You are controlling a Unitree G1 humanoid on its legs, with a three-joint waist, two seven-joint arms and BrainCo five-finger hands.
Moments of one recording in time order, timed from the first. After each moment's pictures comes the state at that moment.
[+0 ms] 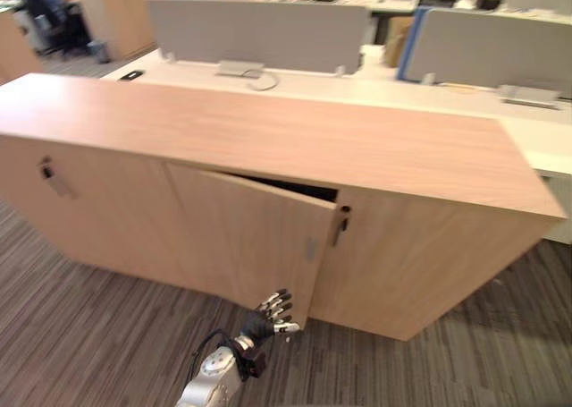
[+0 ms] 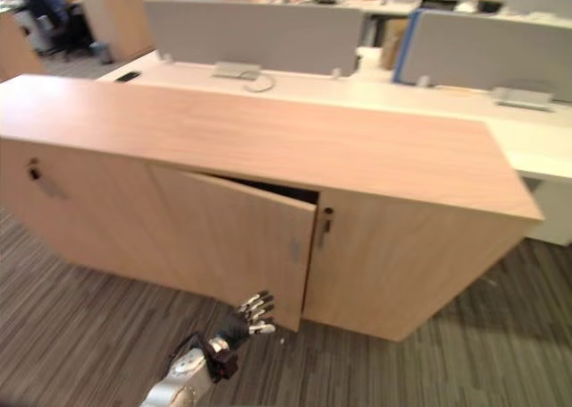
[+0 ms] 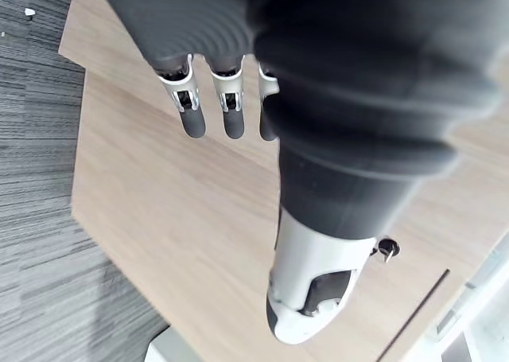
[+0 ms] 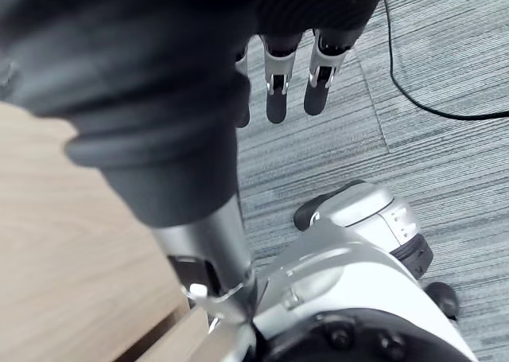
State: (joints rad) left arm 0.10 0.12 -0.34 0.45 -0.54 -0.07 -0.16; right arm 0.17 -0.09 -0.35 1.20 0.11 0.00 -0.02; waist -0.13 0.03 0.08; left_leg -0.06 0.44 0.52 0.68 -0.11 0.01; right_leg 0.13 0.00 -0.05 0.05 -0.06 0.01
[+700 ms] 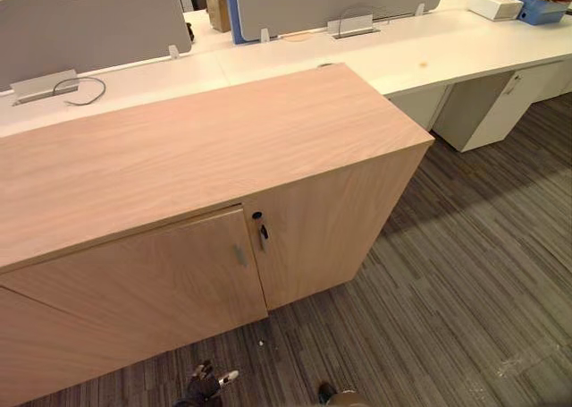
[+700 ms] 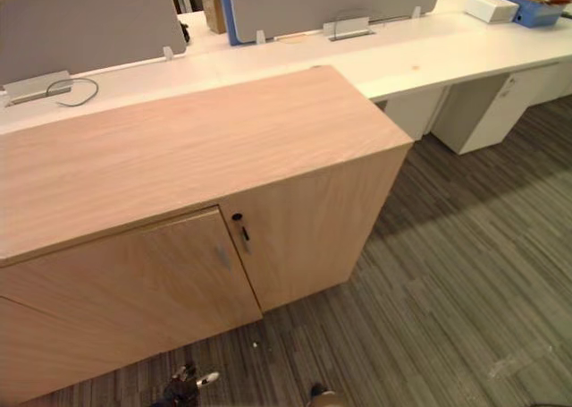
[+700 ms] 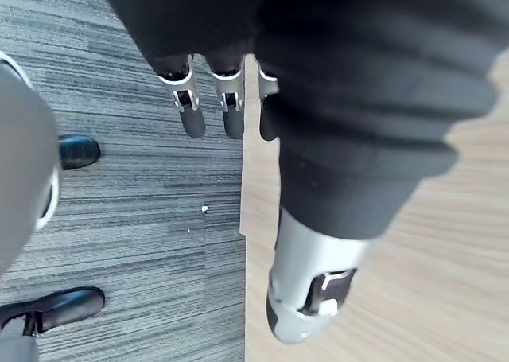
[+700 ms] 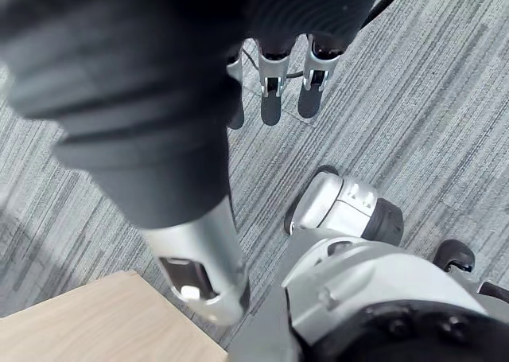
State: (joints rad) left arm 0.13 0.01 0.18 0.99 -0.25 -0.14 0.01; right arm 0.18 -0.04 -0.46 1.10 0.13 0.00 -0.02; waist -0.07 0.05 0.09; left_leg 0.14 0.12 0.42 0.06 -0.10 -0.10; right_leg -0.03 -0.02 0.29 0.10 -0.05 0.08
